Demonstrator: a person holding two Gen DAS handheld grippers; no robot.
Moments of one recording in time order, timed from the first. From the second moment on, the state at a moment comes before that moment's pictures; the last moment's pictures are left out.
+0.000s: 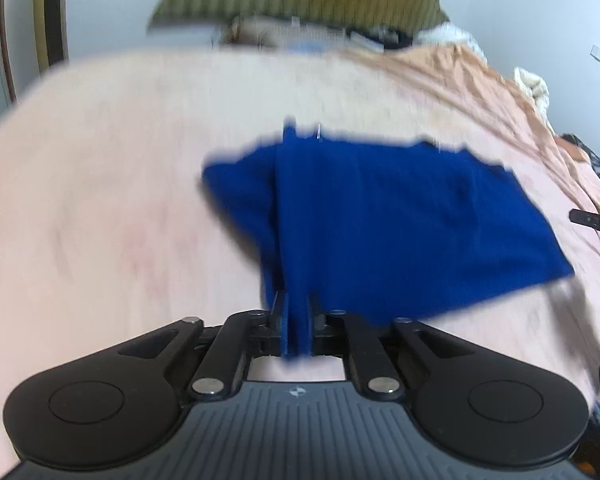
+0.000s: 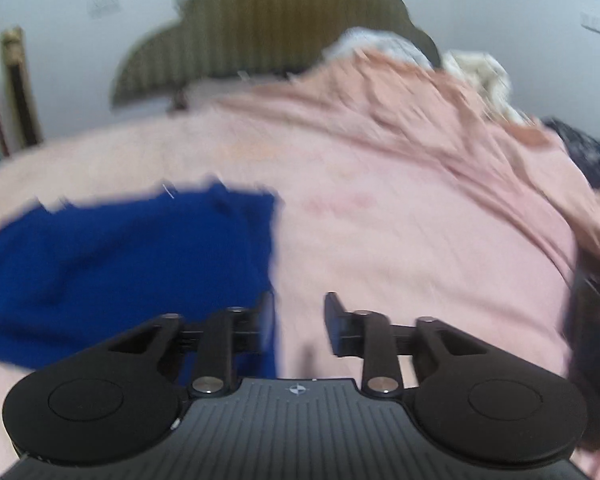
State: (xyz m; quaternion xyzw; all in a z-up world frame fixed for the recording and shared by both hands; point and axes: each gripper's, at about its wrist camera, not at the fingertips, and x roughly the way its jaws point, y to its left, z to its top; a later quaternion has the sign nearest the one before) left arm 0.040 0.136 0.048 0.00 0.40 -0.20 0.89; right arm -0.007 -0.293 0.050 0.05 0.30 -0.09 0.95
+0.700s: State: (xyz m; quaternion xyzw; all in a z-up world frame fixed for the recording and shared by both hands) left arm 0.101 0.067 0.011 0.03 0.36 -0.16 0.92; right arm 0.097 -0.239 0.021 0.02 0.31 0.00 0.95
